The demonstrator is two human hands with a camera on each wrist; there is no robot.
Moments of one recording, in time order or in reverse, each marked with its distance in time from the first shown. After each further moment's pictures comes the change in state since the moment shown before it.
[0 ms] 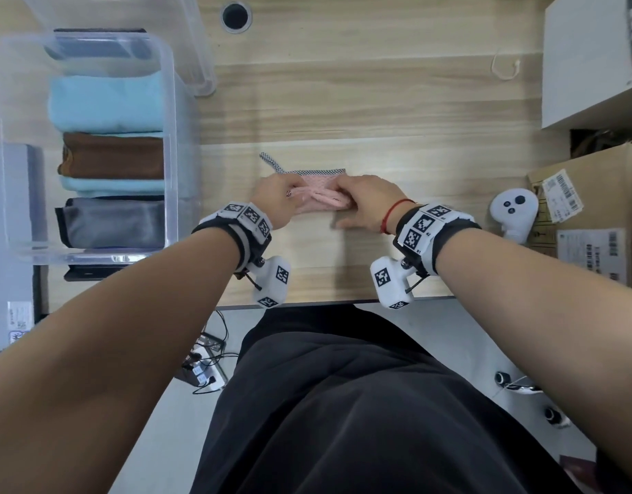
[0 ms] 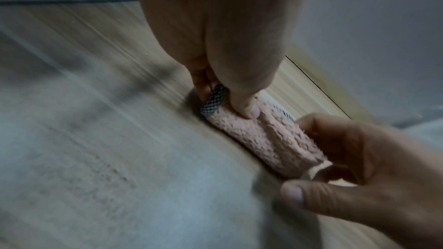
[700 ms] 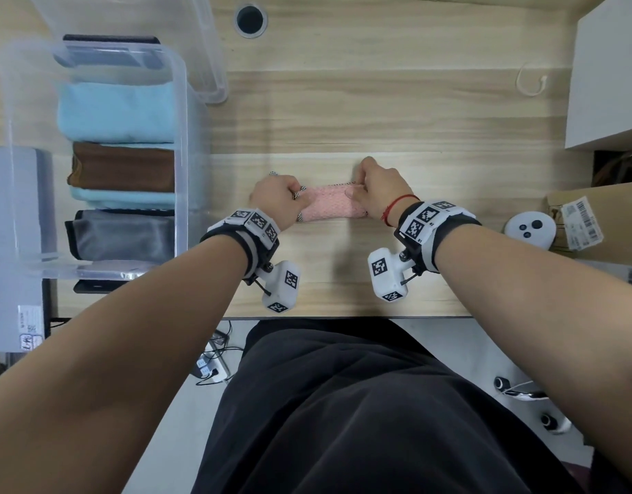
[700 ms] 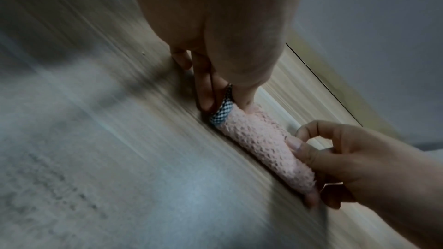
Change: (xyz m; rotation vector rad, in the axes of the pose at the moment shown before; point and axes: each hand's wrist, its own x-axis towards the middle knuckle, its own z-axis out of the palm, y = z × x) left_hand 0.022 -0.014 -0.005 -0.077 0.070 -0.234; right_hand 0.046 0.009 -0.010 0.238 0.100 0.273
